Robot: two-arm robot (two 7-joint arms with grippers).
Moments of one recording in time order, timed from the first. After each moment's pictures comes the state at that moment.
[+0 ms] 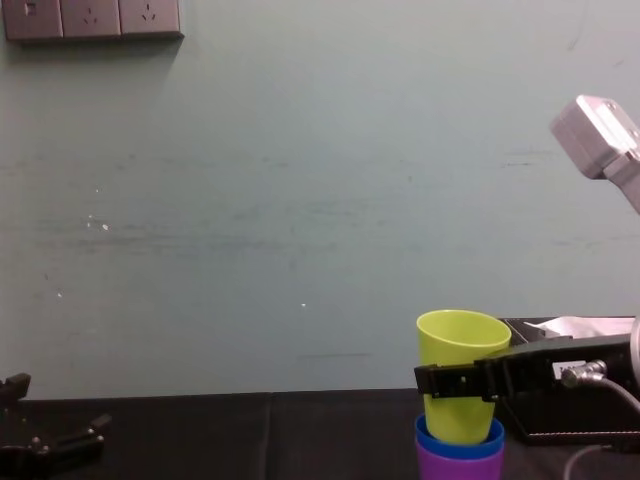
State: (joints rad) left arm -0.20 0.60 0.45 -1.41 -0.25 -0.12 0.03; right arm 0.32 0.37 -0.37 -1.59 0.35 0.48 0.29
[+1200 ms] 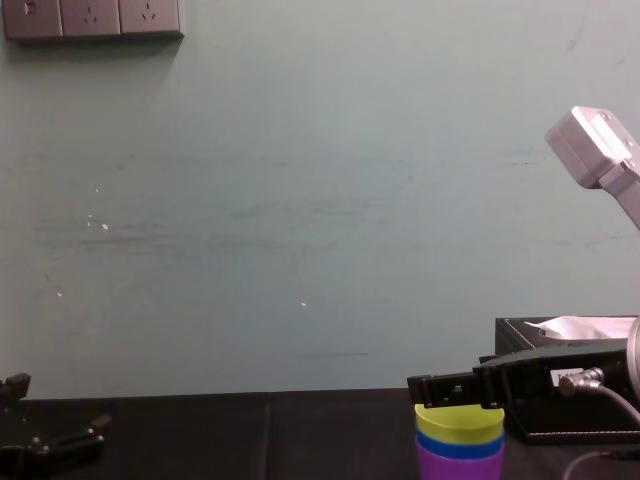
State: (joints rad) left arm -0.20 0.60 0.45 -1.41 -0.25 -0.12 0.03; right arm 0.33 0.37 -0.38 -1.57 0.35 0.48 0.29
